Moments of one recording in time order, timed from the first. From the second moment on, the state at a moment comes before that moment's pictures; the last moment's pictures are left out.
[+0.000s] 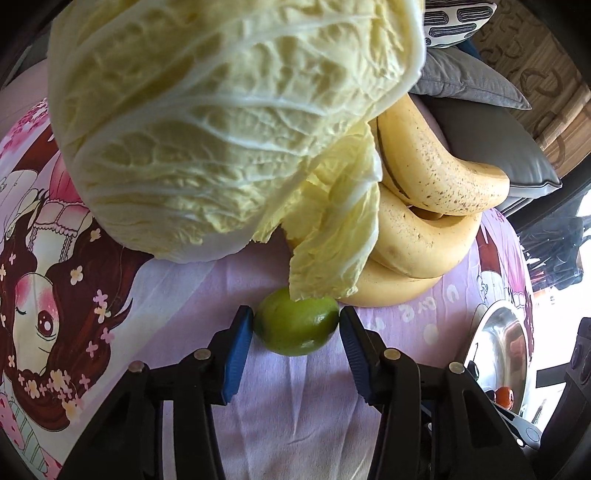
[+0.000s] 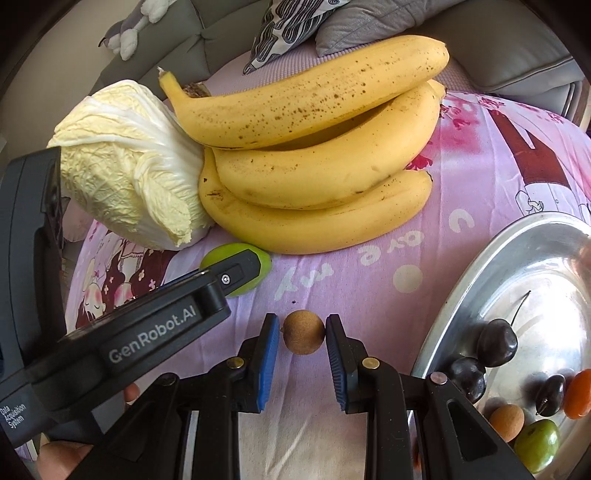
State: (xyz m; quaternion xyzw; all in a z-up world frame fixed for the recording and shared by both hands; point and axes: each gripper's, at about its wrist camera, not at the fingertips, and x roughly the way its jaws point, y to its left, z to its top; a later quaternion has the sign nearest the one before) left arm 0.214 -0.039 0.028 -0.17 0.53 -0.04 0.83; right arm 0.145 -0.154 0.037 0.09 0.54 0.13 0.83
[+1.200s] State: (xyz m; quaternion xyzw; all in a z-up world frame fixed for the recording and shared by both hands) left arm 0.102 0.009 0.048 -0.24 0.55 -0.04 0.80; right arm 0.074 -0.159 0.069 0.06 0.53 0.11 0.84
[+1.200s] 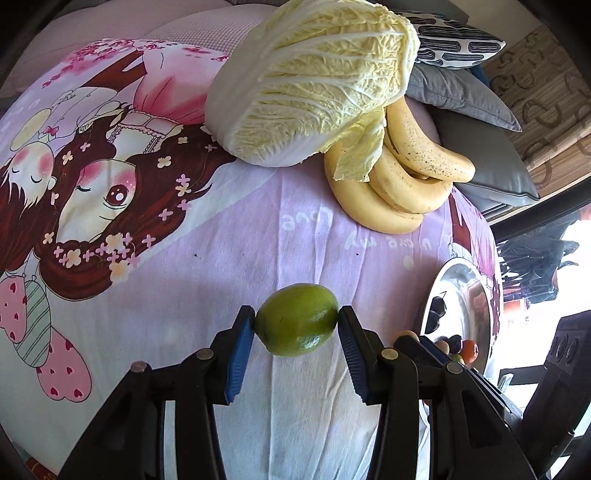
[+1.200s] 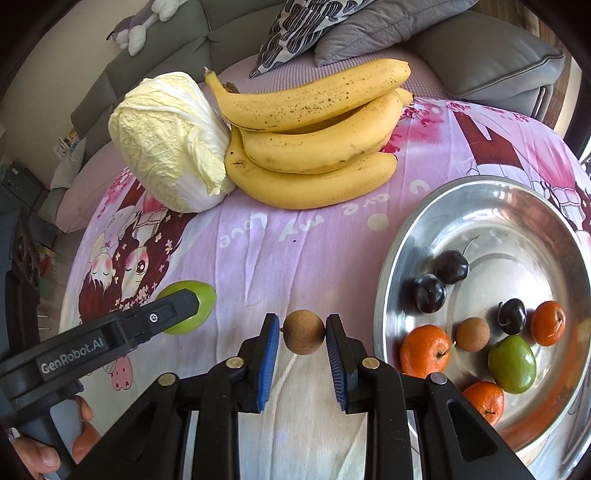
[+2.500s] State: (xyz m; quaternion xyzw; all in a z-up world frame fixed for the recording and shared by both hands) left arm 0.103 -0.099 0.093 -0.15 0.54 -0.12 0.82; right arm 0.073 -0.264 0.088 0.13 0.51 0.00 0.85
